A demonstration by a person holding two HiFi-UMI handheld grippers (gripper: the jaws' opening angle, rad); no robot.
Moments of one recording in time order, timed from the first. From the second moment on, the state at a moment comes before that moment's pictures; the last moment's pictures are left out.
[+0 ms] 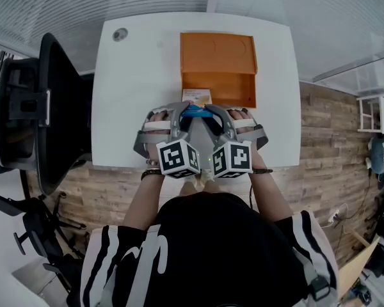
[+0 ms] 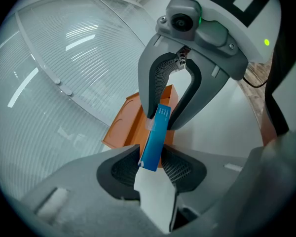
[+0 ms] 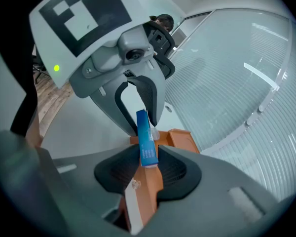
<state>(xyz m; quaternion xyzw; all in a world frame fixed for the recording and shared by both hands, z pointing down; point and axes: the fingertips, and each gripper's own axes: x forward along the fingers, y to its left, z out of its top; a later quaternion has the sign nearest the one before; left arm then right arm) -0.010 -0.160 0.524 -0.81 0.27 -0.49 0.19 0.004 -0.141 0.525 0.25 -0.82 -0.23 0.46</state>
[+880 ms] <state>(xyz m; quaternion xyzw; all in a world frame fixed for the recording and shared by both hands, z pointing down) -0.009 -0.185 0.531 -0.80 0.27 -0.50 0.19 0.004 -0.164 0.533 0.24 -0.82 -0.23 0.47</state>
